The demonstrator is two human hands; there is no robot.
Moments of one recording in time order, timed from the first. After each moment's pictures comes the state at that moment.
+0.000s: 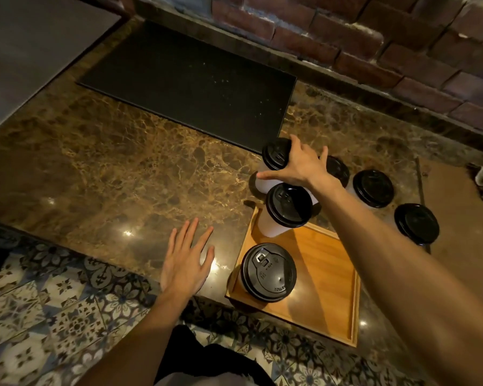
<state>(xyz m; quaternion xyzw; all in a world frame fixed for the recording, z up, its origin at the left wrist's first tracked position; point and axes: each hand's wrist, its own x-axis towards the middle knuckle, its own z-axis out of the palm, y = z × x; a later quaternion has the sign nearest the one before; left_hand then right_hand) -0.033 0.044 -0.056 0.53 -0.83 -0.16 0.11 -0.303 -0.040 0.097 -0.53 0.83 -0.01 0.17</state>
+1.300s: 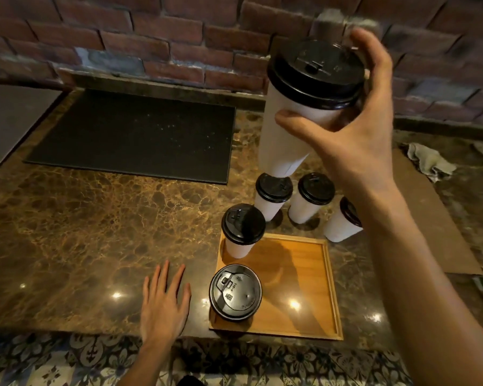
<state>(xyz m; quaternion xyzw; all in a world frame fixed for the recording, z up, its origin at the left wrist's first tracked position) -0.033 0.047 -0.050 0.52 -0.84 -0.14 0.09 -0.297 0.086 0.279 -0.52 0.65 -0.55 0.00</state>
